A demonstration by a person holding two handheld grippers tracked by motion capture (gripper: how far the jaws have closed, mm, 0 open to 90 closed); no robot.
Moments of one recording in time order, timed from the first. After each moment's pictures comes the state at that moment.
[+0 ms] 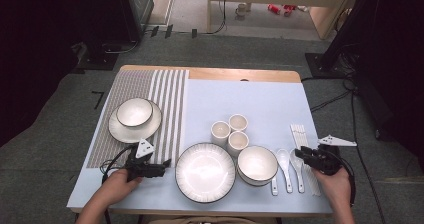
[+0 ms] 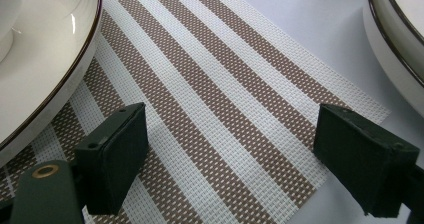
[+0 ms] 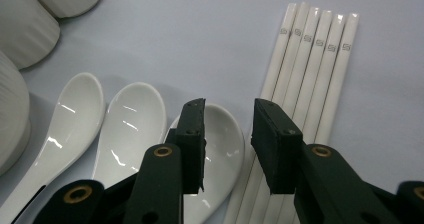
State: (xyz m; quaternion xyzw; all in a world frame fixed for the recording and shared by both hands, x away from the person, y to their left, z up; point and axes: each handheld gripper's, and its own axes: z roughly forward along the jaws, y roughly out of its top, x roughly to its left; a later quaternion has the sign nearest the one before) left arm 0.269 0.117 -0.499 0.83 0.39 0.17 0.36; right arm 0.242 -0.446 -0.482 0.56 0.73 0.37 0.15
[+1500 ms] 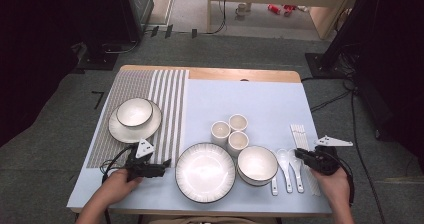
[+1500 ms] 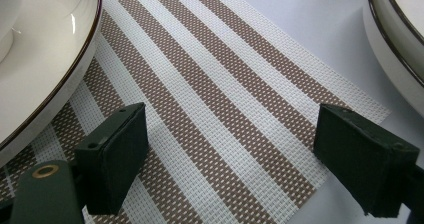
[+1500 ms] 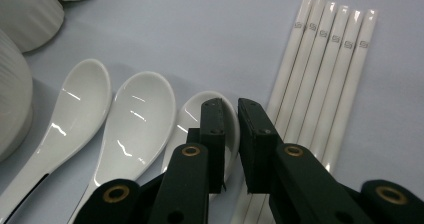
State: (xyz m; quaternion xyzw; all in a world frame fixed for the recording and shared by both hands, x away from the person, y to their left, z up) left arm 0.269 0.117 -0.499 0.83 0.39 0.17 0.36; right arm 0.242 -0.440 -0.482 0.54 0.75 0.36 0.14
